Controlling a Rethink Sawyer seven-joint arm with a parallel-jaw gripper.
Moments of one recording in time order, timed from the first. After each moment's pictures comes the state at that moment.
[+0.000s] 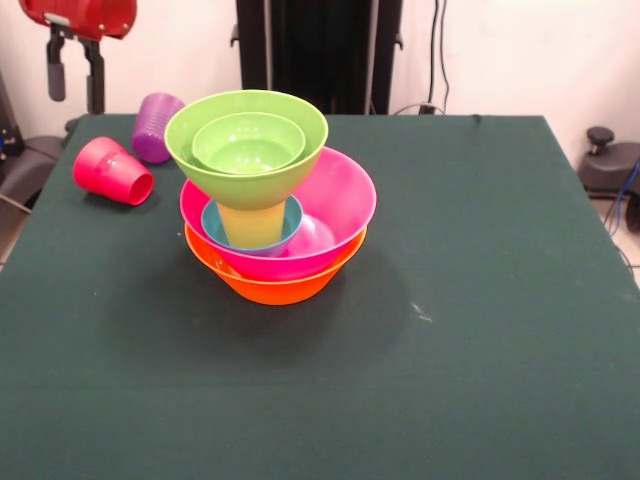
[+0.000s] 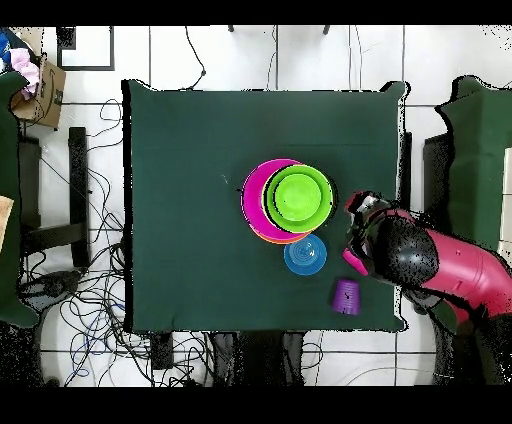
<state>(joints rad) -0.86 -0.91 0.32 1.82 -0.36 0.41 2.07</state>
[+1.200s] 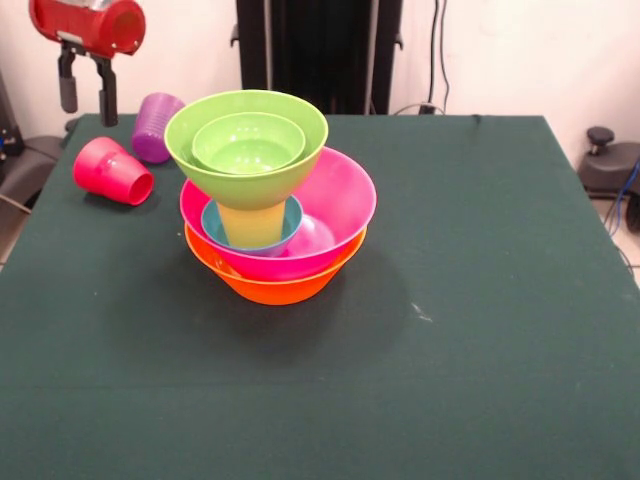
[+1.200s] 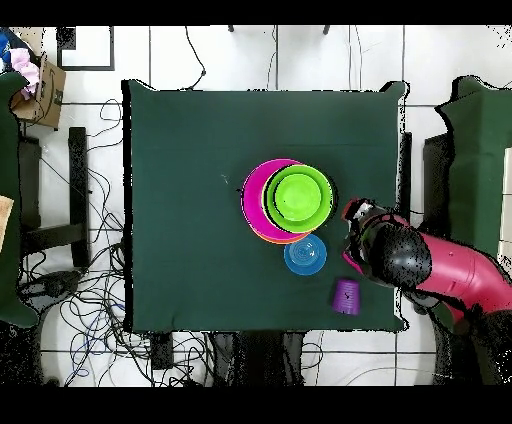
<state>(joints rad) -0.86 -0.87 0.32 1.83 -0.41 0.41 2.07</state>
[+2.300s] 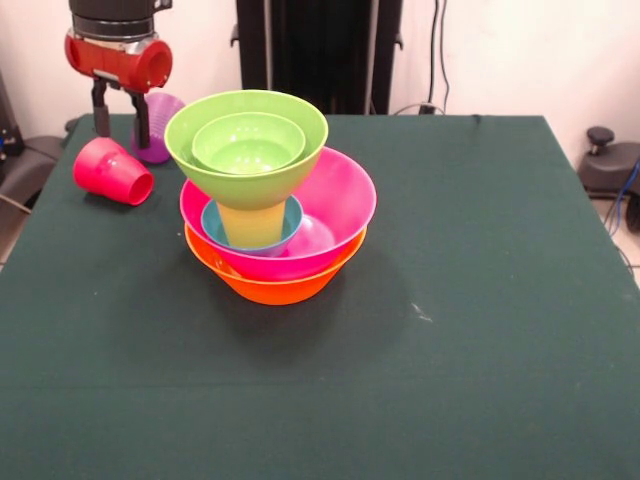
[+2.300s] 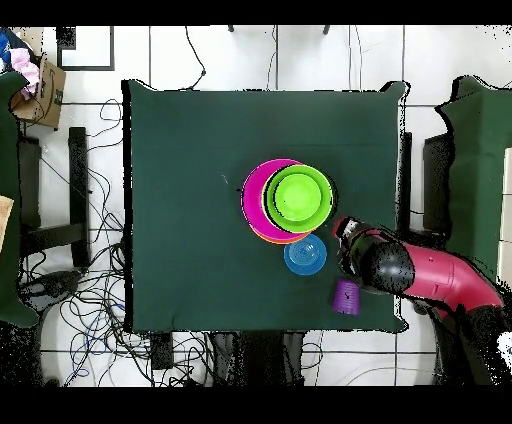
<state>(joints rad) -0.88 -0.78 0.32 1.86 -0.51 0.40 2.07</state>
